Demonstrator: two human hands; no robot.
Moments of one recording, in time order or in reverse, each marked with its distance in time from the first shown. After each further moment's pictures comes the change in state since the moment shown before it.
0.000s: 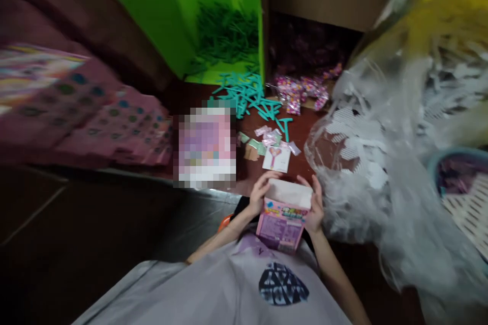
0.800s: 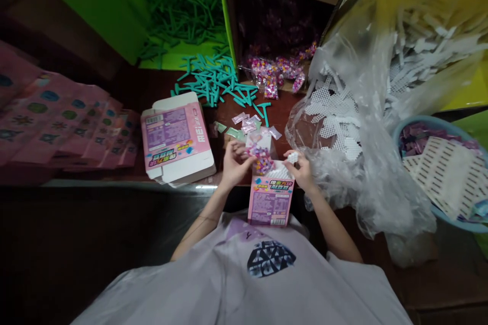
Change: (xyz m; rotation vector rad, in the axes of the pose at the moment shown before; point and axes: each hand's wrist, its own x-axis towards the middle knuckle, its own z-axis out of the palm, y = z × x) left_hand 0.043 0.031 -0.006 0.110 0.174 0.057; right_hand 0.061 -0.037 -0.015 -0.577 -0.196 -0.203
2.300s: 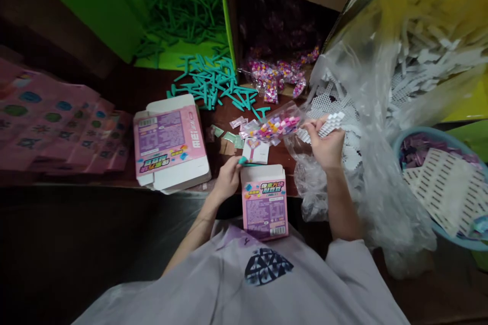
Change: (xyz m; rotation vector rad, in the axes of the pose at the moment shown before) left_hand -0.008 -0.002 -0.027 0.610 -0.138 0.213; right_hand 0.094 -0.107 -0.038 -0.072 0.278 -0.303
